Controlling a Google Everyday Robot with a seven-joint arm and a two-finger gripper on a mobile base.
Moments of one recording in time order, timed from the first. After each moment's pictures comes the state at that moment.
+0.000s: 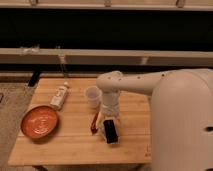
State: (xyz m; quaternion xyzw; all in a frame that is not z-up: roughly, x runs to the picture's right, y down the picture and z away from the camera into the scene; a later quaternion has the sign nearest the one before) arm 0.020 0.197 0.758 -0.39 0.34 0.58 0.63
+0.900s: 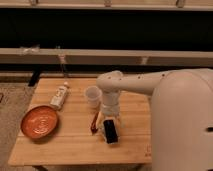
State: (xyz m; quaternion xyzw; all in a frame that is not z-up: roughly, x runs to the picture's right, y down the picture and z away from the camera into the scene) arm 0.018 0.194 0.754 -0.39 0.33 0.58 0.64
